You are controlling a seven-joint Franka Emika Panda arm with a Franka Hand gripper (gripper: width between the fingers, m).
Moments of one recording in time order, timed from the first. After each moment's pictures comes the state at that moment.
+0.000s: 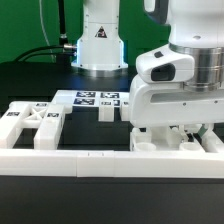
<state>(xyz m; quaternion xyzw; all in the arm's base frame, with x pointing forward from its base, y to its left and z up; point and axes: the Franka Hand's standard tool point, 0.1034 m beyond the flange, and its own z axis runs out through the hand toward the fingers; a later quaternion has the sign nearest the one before) 0.615 0.118 0.015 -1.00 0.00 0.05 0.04</state>
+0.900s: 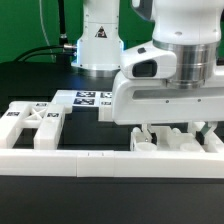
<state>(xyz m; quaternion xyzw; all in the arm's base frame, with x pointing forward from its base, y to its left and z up) 0.620 0.081 0.029 -1.00 -0.01 0.04 0.03</state>
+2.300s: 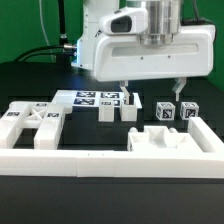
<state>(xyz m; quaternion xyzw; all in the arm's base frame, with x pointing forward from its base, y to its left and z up) 0.516 0.066 0.047 -1.00 -0.05 0.00 0.03</state>
